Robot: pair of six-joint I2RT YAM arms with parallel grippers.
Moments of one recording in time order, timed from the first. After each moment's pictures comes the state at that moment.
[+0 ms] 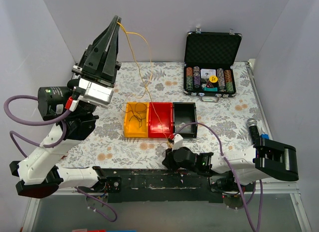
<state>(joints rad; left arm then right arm) -0.98 1.14 1.66 0.45 0.06 0.94 1.37 1.32 0.36 0.29 0.29 0.74</state>
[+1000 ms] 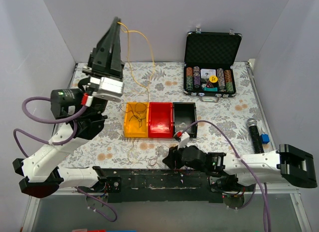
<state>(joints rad) -0.98 1.17 1.62 0.62 -0.05 1.04 1.38 1.11 0.34 0.20 0.30 0.74</state>
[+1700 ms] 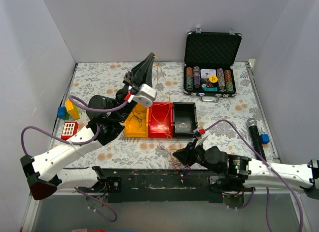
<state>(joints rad) -0.98 1.11 1.19 0.60 -0.14 0.87 1.38 0.58 0.28 0.00 0.40 0.74</state>
